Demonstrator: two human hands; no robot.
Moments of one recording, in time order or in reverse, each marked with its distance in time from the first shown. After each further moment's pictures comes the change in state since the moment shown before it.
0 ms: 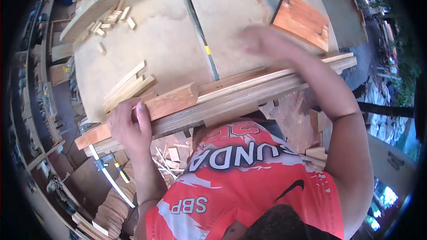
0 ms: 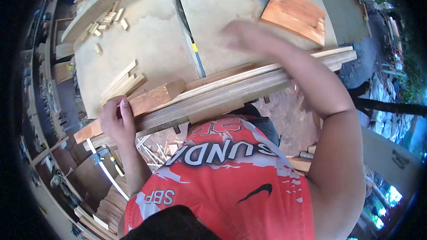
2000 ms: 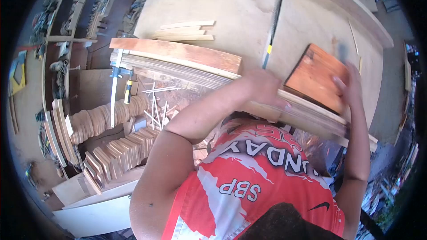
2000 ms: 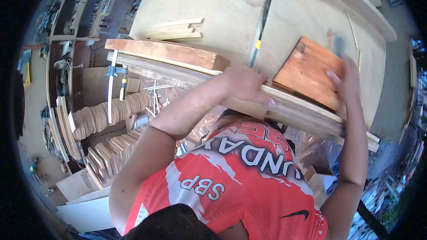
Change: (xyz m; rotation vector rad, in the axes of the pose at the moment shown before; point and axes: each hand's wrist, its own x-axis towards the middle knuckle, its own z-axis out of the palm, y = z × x) left_hand 0.029 0.146 0.109 -0.191 -1.115 0.113; right_hand -0.035 0.120 -0.053 -0.194 0.187 0.143
